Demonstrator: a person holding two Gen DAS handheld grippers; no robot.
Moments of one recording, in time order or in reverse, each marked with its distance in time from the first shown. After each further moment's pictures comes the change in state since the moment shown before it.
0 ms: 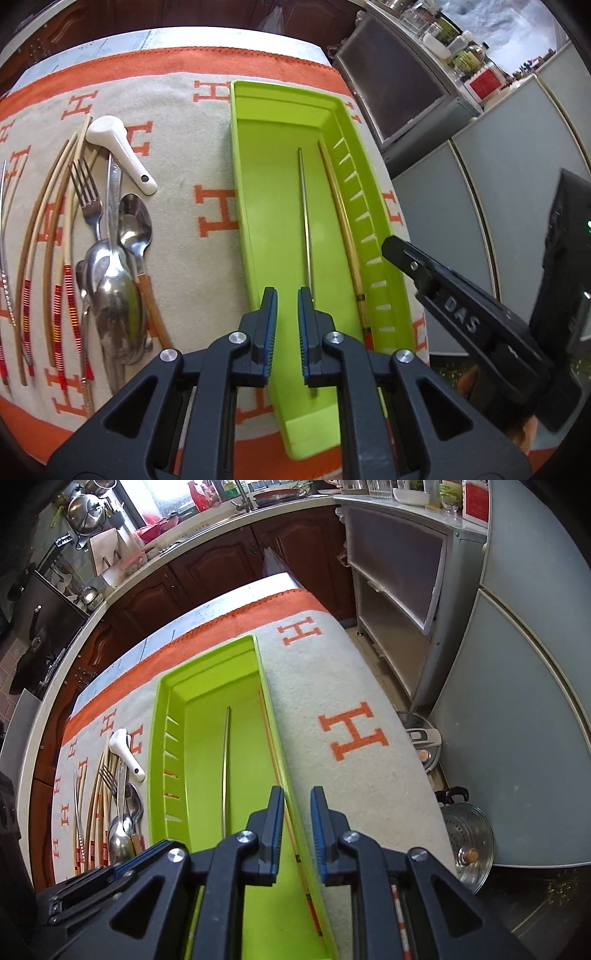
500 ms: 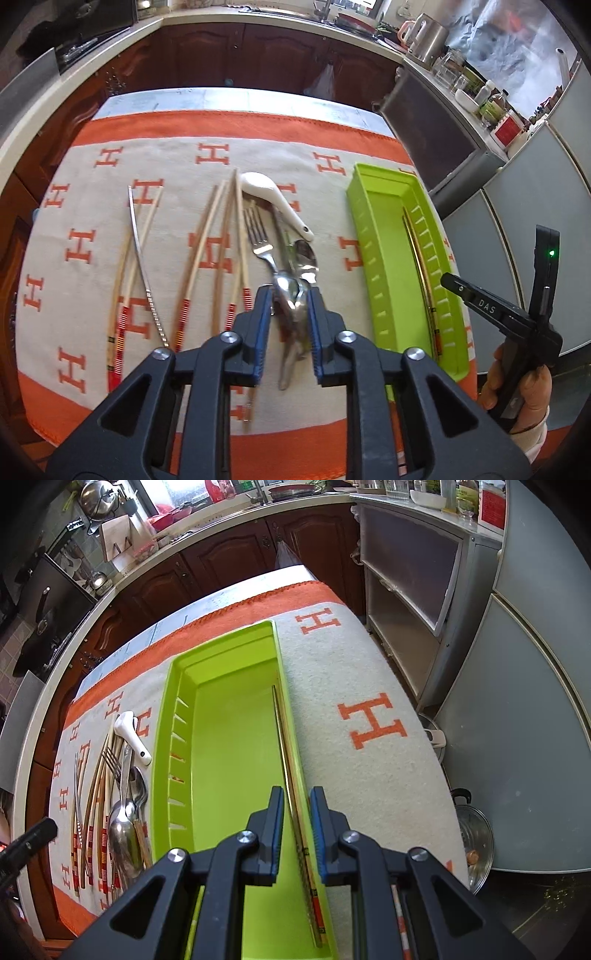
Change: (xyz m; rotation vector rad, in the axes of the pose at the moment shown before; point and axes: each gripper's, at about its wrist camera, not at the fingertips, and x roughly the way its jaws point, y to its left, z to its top) left arm -0.115 0.104 -0.015 -0.037 -0.209 0.160; right arm 0.001 0.018 -0.010 -0.060 0.007 -0.006
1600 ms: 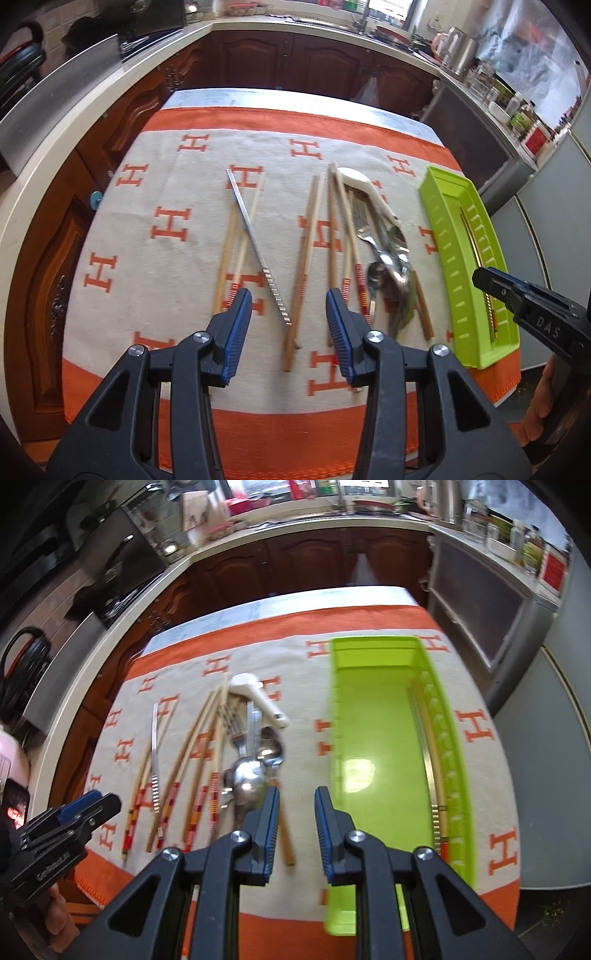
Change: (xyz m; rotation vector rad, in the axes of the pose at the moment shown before) left arm -0.035 0.098 -0.034 -0.048 -0.049 0.127; right arm -0.044 0.141 -0.041 -0.223 -0.013 0.107
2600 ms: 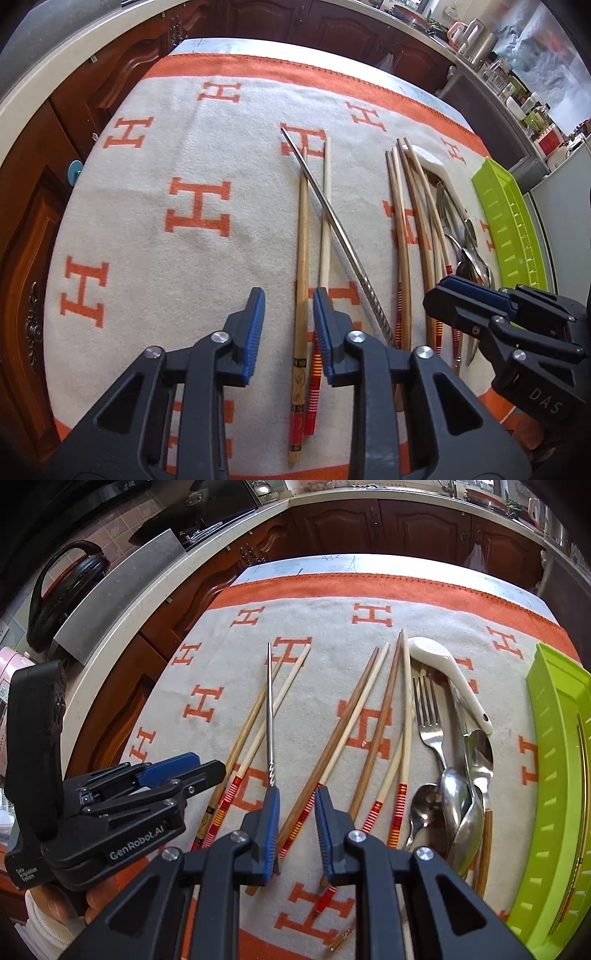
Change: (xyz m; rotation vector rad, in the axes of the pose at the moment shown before) left arm 0.099 0.084 0.014 -0.019 0.123 -0.069; right arm 0.094 0.124 0.004 -0.184 0.132 0.178
